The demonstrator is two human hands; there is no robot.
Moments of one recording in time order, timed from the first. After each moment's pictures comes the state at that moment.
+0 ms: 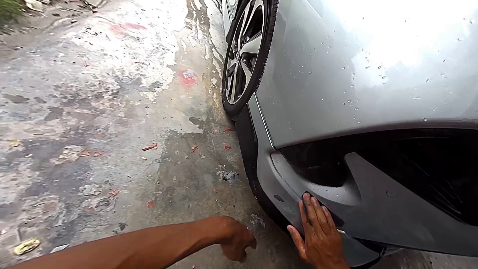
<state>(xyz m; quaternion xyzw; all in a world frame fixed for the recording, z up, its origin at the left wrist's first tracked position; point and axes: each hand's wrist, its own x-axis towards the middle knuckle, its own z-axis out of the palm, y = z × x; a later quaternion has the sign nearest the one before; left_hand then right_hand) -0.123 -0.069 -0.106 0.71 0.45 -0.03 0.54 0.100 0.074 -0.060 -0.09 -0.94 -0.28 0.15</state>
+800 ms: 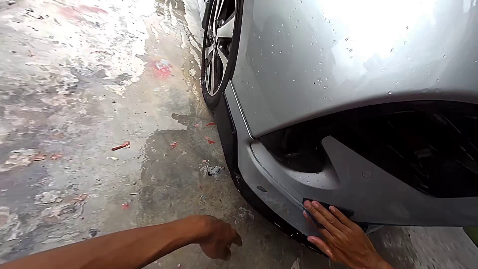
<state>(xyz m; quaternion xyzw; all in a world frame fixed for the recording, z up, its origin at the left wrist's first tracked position) -0.114 -0.069 -0.125 0.70 0.44 -0.04 0.56 0.173 0.124 -0.007 0.05 -0.95 -0.29 0.02</state>
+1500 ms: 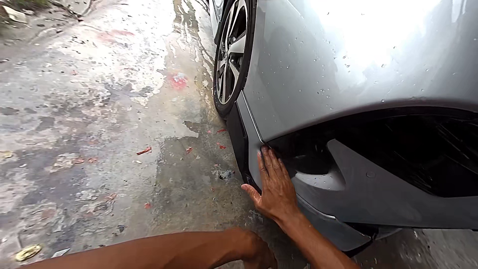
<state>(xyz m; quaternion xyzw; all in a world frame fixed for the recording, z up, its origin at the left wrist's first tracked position) -0.064 -0.071 -0.033 0.75 0.43 -0.08 0.50 -0.022 0.048 -0.060 -0.15 -0.97 -0.15 0.13</state>
